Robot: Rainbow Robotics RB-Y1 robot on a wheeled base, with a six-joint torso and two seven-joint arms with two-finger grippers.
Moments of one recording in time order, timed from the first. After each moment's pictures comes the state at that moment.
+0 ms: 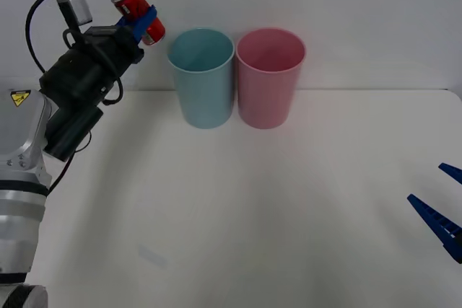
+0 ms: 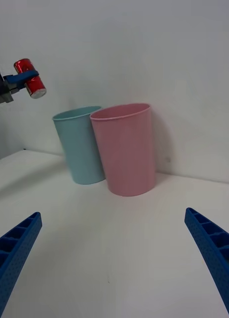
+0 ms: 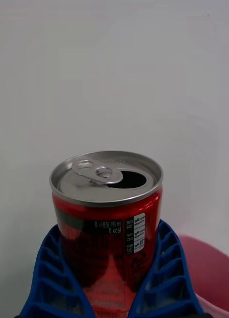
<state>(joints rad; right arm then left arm) 0.35 -0.40 -0.52 -1.66 0.96 -1.22 0.00 -0.52 0.30 0.14 -1.38 -1.36 -0.50 0.43</state>
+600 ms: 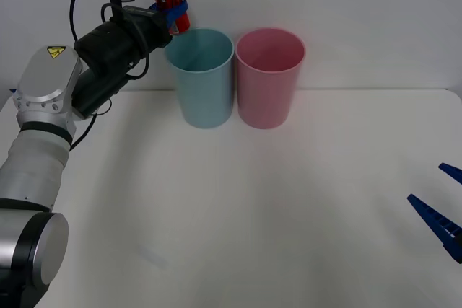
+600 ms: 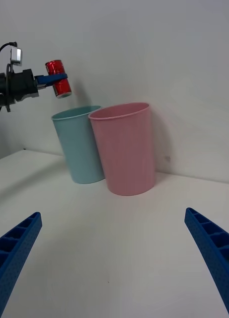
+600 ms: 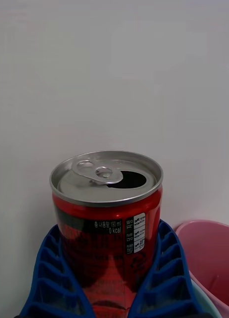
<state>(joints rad) 0.35 -0.40 -0.52 -1.66 0.96 -1.22 0.00 -0.81 0.29 0.13 -1.01 -1.43 -0.57 0.29</state>
